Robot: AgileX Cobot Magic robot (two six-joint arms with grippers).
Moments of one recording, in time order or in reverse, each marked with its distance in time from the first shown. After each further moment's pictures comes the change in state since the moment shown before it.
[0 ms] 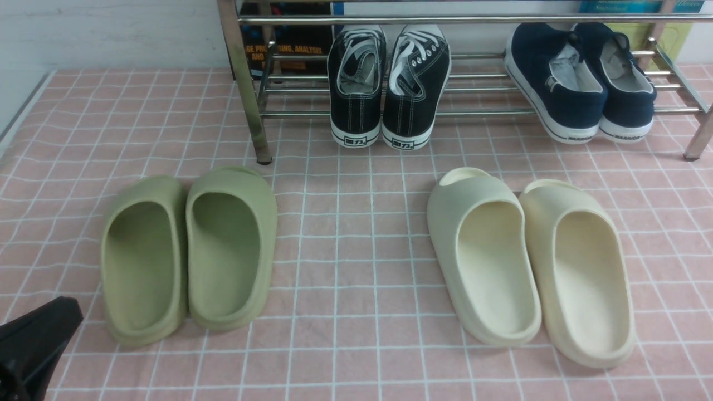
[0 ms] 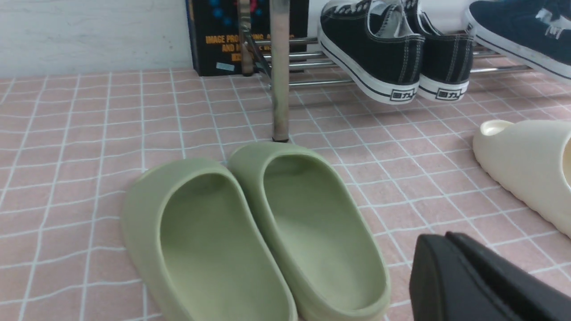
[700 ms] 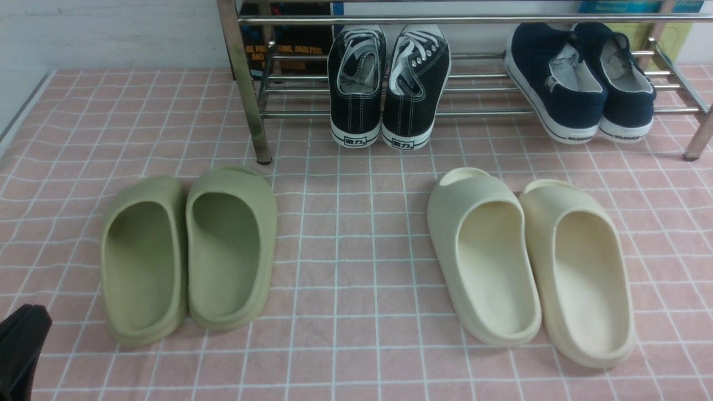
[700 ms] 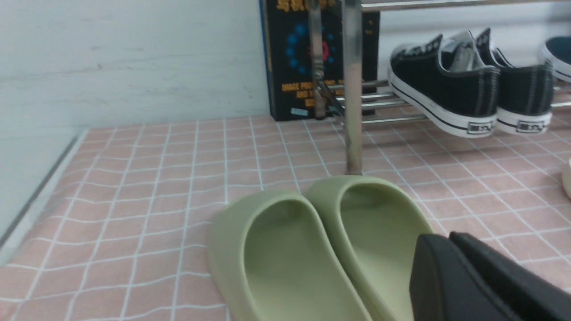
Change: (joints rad) right arm 0.000 0.000 0.000 0.000 0.000 0.000; left arm 0.500 -0.112 0.174 -0.780 -0.363 0.897
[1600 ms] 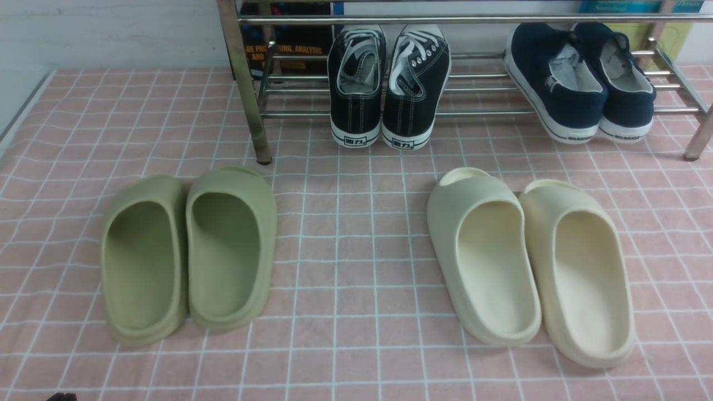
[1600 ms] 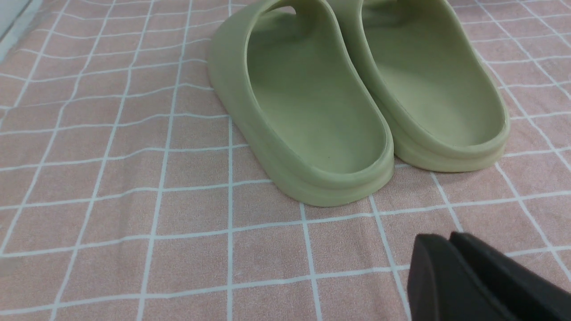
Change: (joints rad) right arm 0.000 0.000 0.000 0.000 0.000 0.000; left arm 0.085 -0.099 0.054 -0.187 0.382 0.185
